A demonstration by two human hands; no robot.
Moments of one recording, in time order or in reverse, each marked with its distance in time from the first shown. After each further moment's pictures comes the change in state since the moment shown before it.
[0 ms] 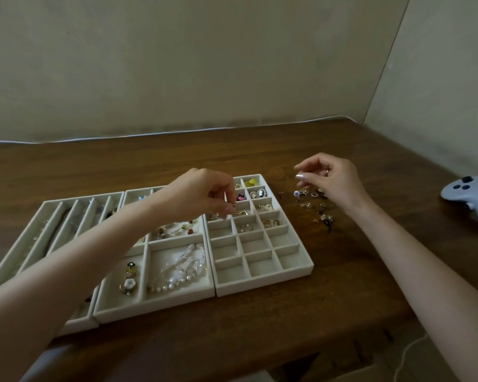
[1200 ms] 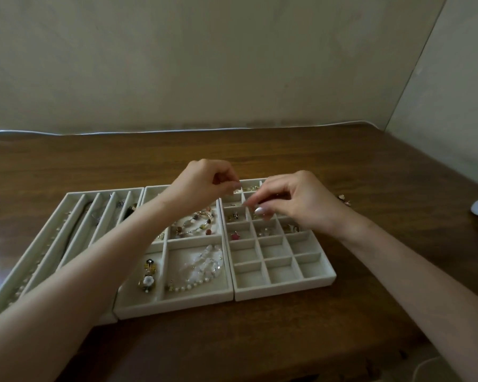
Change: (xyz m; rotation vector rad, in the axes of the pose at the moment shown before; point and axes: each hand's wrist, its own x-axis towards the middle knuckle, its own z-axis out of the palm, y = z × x) left_hand 0.002 -0.028 -0.002 -0.036 0.287 -0.060; right_hand -0.022 -0.087 0.055 -0.045 -0.499 -0.161
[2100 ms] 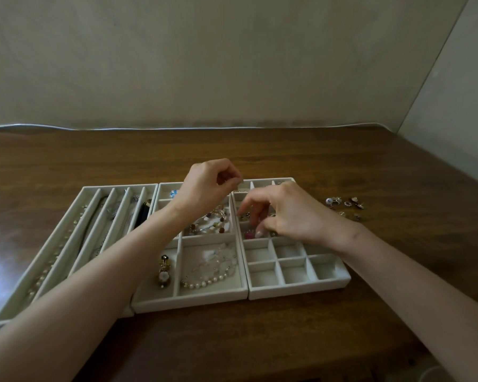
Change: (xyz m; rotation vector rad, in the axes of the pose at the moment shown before) left_hand -0.006 -0.019 0.009 -0.062 0.213 0.006; right_hand 0.015 -0.010 0.027 -0.301 -0.129 -0.048
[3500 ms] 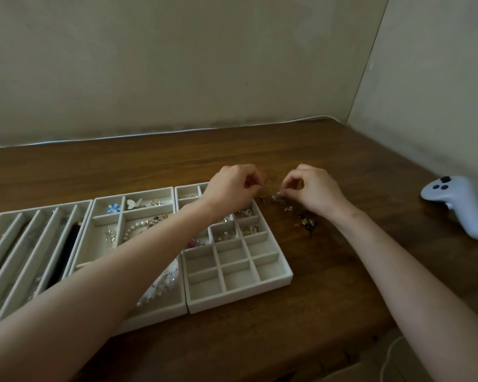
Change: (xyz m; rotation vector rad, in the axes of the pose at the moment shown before) left_hand 0.052 0.057 0.096 0.079 -0.259 0.101; right_hand -0.042 0.125 -0.042 -0.196 0.372 0.436
